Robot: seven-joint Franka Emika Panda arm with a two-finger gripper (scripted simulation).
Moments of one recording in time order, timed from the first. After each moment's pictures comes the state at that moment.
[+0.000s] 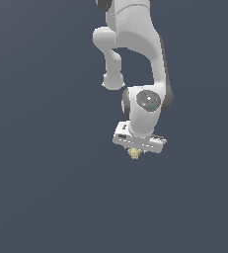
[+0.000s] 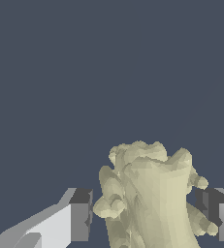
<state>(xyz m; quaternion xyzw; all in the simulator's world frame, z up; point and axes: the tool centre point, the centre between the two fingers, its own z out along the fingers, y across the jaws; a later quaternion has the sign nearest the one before) 0.024 0.097 0.091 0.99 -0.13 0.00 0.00</state>
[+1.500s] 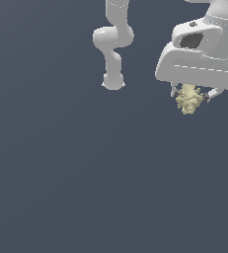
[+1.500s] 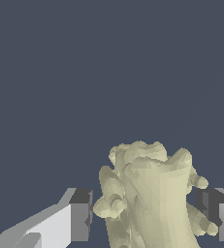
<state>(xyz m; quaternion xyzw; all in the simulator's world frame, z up) 0.032 0.199 0.395 0.99 -0.13 0.00 0.00</state>
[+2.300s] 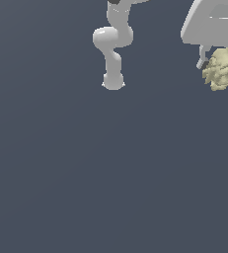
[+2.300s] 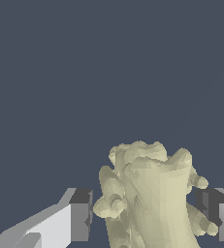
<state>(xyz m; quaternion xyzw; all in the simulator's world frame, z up) 0.038 0.226 0.474 0.99 -0.13 0.00 0.00</state>
